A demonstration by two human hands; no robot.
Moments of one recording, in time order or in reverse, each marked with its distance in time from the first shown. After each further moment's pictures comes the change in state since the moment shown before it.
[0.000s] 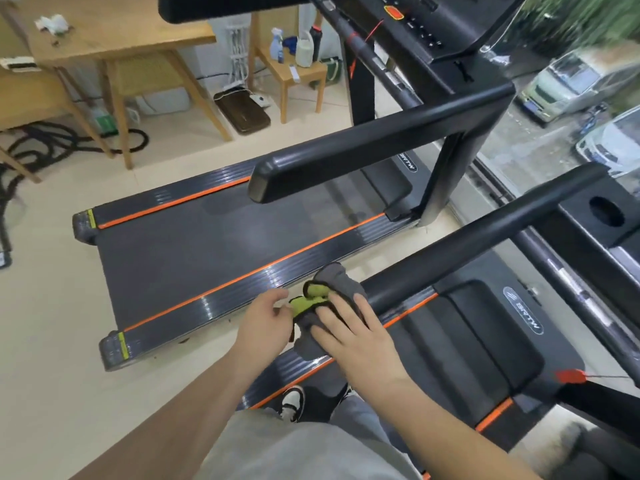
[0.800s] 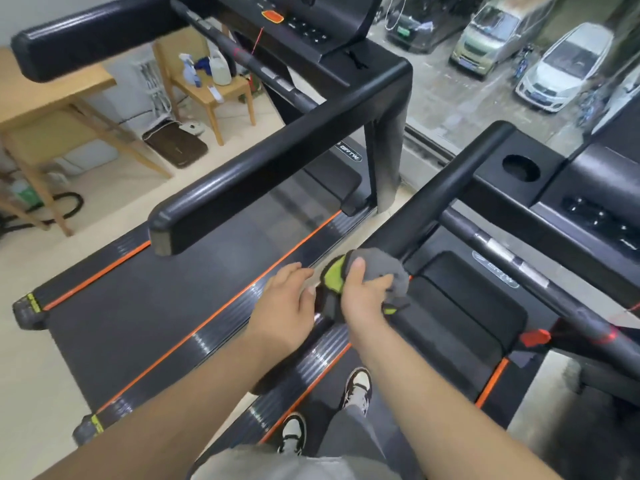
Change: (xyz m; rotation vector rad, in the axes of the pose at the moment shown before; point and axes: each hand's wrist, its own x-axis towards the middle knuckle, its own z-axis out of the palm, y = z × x) left_hand 0.035 0.129 0.111 0.439 -0.179 0.624; right_hand 0.030 0.142 -0.015 1.610 0.475 1.675
